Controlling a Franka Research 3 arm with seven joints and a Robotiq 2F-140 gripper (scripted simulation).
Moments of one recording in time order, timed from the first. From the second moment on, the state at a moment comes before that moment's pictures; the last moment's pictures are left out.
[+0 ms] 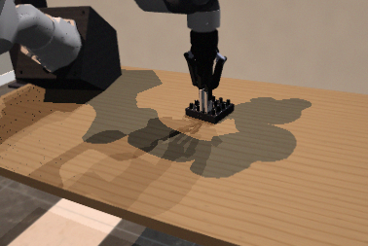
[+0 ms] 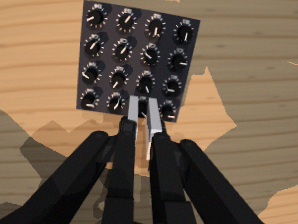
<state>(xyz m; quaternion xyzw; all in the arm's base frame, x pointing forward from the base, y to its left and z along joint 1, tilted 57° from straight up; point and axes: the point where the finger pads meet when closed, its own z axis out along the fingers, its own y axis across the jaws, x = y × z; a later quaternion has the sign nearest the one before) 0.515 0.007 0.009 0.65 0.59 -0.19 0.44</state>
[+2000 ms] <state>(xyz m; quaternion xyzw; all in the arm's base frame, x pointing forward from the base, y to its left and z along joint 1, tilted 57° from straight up) 0.515 0.007 0.009 0.82 0.33 -0.03 0.47</state>
